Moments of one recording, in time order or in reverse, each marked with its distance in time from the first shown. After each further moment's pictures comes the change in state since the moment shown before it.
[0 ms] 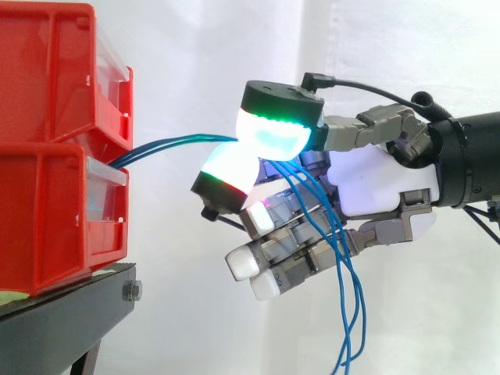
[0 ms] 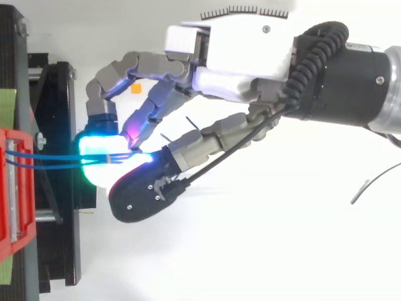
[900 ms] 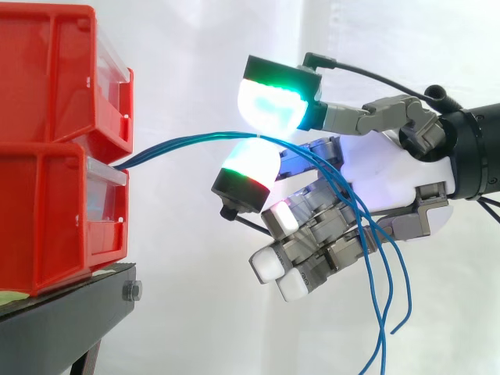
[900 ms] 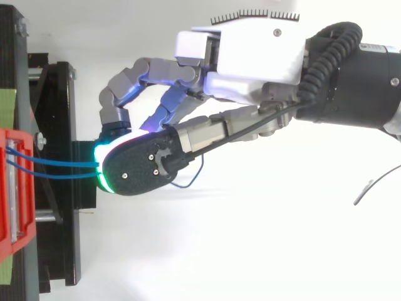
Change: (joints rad) arm 0.002 0.016 0.000 -0.057 -0.010 -0.008
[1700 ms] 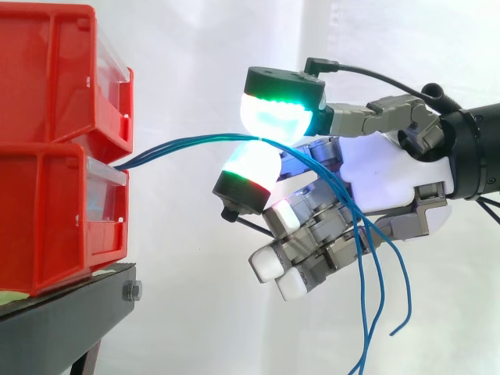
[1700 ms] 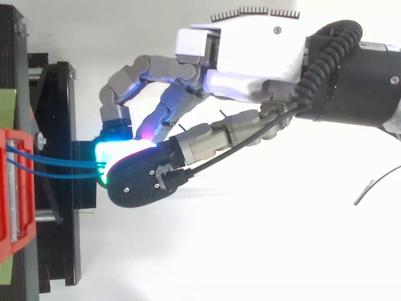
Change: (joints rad) arm -0.001 0.000 0.000 0.003 0.003 -0.003
